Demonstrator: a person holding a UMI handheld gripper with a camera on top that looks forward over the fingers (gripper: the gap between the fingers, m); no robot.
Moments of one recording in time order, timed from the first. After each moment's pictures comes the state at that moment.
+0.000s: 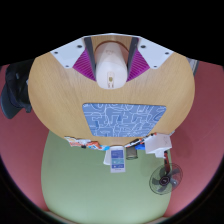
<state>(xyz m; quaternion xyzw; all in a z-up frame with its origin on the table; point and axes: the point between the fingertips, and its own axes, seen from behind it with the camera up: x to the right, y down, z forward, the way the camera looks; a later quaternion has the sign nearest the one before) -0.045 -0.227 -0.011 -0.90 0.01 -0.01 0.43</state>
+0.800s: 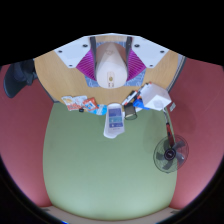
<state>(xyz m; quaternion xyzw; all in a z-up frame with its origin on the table) -0.076 -0.084 0.181 -0.87 0.04 -0.01 0.50</state>
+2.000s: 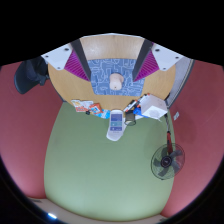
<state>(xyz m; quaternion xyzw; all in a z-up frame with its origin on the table) -0.101 -0.166 0.207 -0.88 0.03 -0.08 0.48</state>
